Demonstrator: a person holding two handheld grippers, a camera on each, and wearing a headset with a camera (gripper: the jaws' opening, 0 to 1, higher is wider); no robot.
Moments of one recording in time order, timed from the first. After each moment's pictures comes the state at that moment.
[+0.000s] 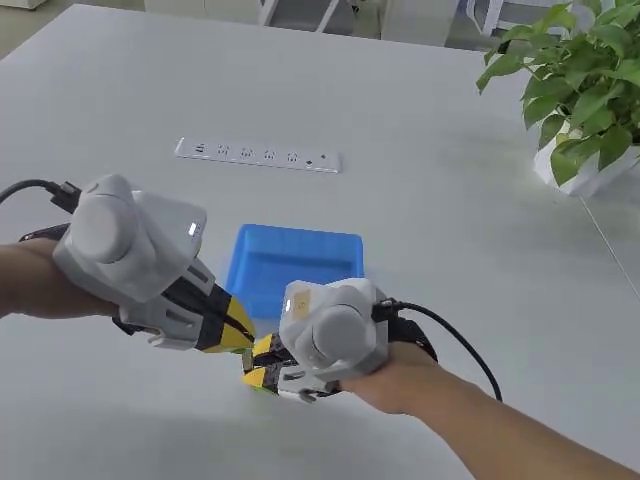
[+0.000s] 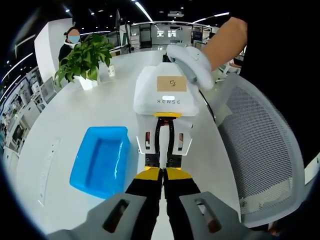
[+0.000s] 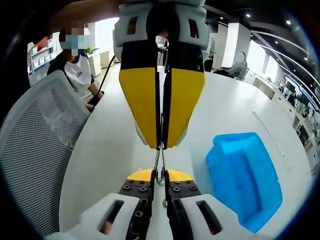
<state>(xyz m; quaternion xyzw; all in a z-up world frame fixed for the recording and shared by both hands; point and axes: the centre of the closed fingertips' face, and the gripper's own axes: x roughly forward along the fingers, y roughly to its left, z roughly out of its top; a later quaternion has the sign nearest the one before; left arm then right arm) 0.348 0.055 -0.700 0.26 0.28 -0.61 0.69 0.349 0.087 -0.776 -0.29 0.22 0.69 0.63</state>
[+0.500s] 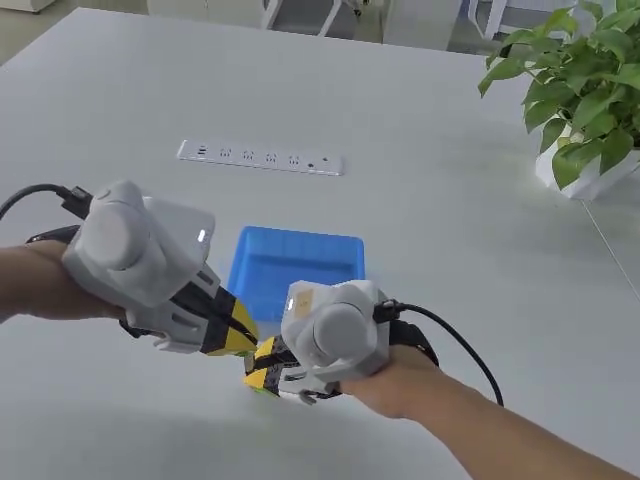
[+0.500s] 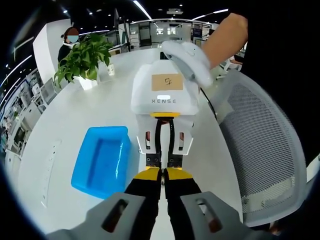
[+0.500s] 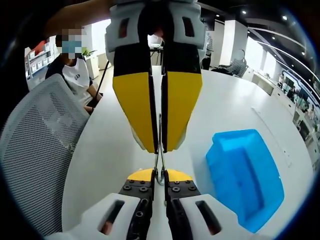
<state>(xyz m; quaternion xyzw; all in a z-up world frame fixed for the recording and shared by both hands) 0.349 0.053 -0.702 0.28 0.28 -0.61 0.69 0.349 0.086 -0.776 -0.28 0.23 0.68 0.63</state>
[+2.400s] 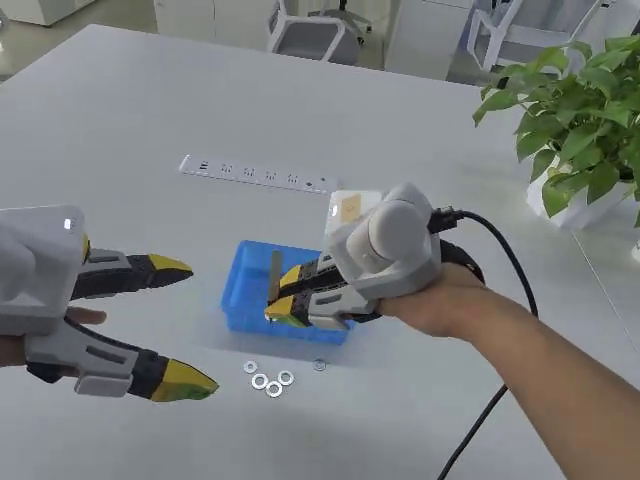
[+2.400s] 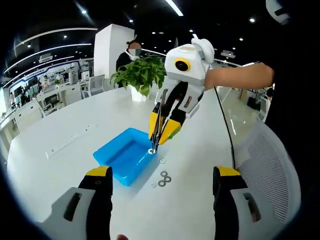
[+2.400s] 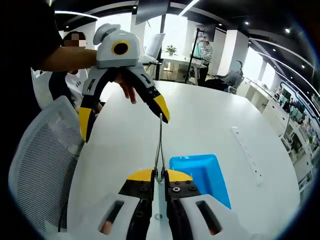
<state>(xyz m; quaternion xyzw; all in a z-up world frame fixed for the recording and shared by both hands) 0.352 0.098 -0.666 0.08 0.22 -0.46 0.86 0.401 0.068 -0.679 -0.30 0.19 0.68 0.64</state>
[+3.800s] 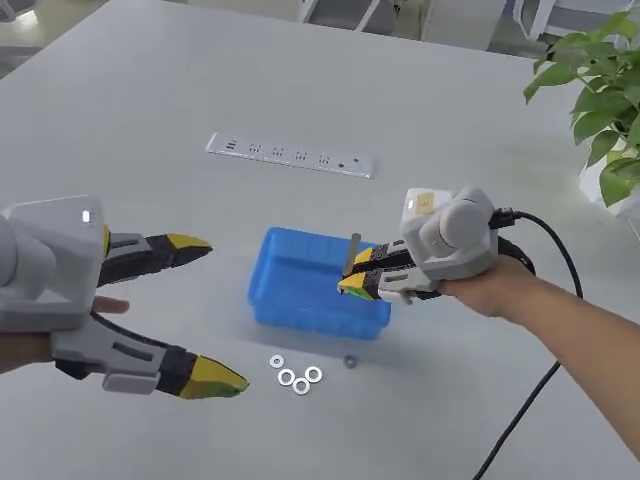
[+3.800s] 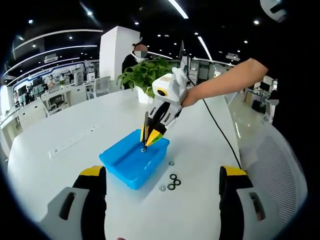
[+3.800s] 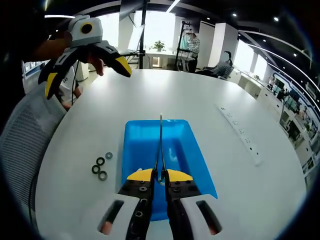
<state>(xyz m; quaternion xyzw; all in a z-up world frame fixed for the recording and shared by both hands) 0.377 0.099 -0.670 0.08 0.21 -0.45 0.87 0.487 0.041 -0.749 -0.28 0.21 0.65 0.67</state>
